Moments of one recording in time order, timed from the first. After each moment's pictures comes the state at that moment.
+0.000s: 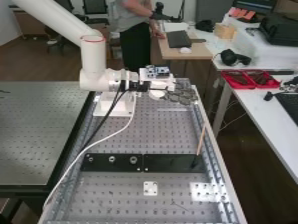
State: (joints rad) arm 1.80 -2.15 -1.72 -2.54 -1.43 -0.61
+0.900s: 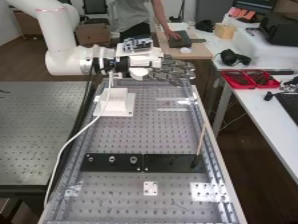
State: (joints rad) arm 1.71 -1.81 -1.89 -2.57 -1.41 -0.65
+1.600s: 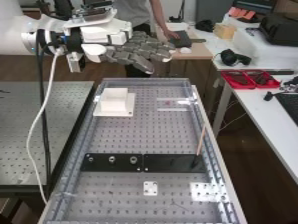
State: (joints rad) arm 1.58 -1.58 -1.92 -2.75 -1.44 -0.69
